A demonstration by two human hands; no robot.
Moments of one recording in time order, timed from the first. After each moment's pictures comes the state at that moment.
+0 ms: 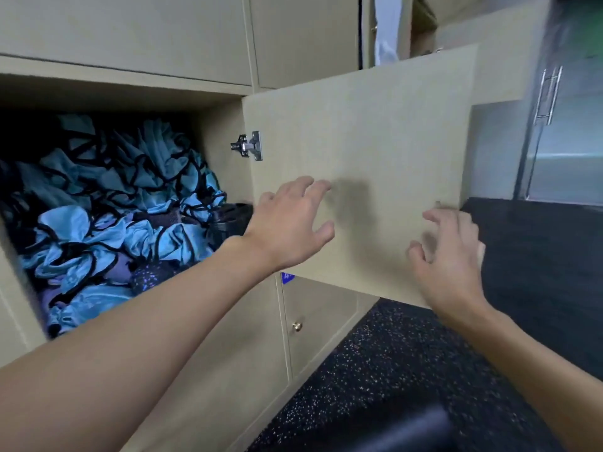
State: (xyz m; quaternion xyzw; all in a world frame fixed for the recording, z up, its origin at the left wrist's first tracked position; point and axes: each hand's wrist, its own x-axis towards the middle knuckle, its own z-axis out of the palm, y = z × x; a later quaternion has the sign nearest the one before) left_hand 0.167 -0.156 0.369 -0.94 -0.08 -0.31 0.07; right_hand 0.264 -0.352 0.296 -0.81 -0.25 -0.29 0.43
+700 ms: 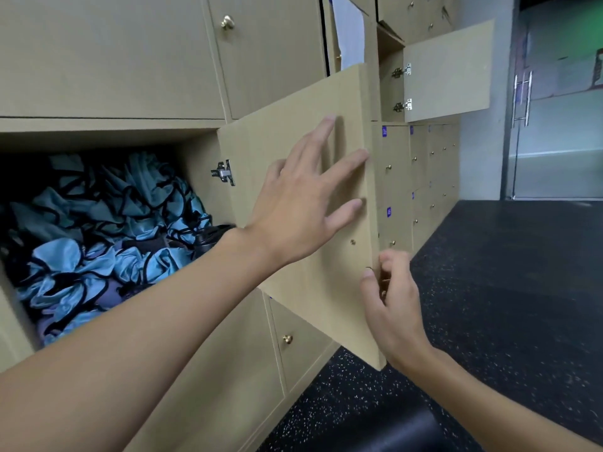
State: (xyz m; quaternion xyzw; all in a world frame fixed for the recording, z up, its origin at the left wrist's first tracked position) left_hand 0.155 -0.234 0.418 -0.89 0.07 -0.44 0.13; right_hand 0.223 -0.359 0.270 -0.67 -0.34 -0.19 0.63
